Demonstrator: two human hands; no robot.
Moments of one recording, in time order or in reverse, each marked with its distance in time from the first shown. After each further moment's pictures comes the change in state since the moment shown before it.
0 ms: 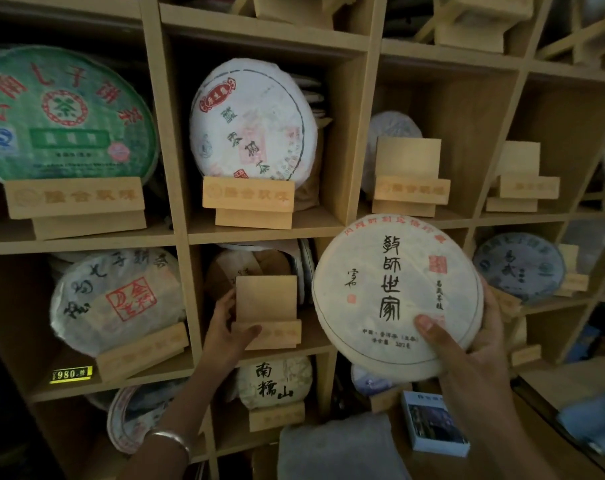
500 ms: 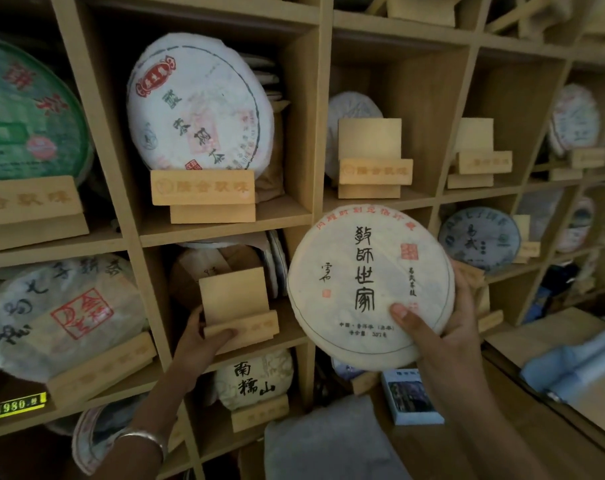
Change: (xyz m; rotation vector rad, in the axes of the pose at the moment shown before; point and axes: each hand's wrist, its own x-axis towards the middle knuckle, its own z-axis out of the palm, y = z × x) left_hand 0.030 -0.040 0.004 0.042 -0.069 -0.273; right_hand -0.004 0.006 -0.005 -0.006 0.050 -0.022
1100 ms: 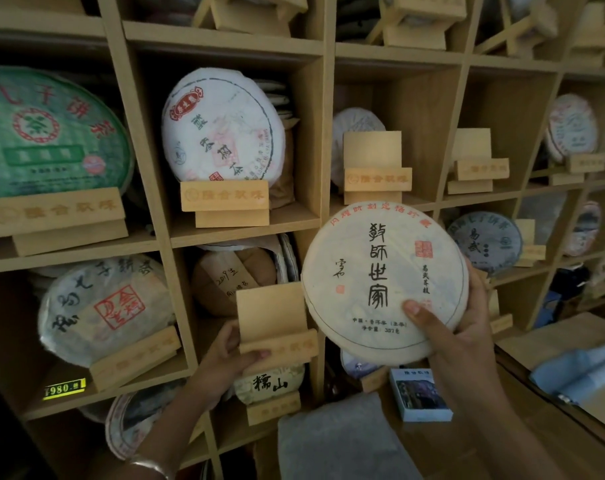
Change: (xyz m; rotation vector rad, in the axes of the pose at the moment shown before) left_hand -0.089 0.035 -0.006 -0.225 -0.314 0.010; right_hand -0.017 -0.023 -0.007 0.060 -0.015 -0.030
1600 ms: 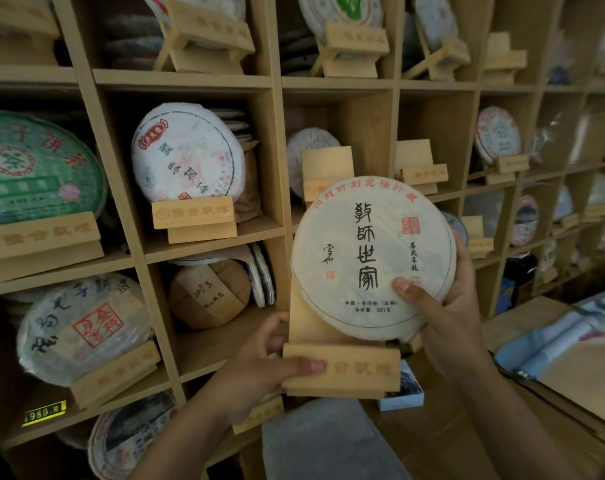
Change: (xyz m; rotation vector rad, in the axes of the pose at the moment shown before) left_hand -0.102 0.098 0.100 0.048 -0.404 0.054; right_hand -0.009 -0.052 -0.026 0.079 -0.007 -0.100
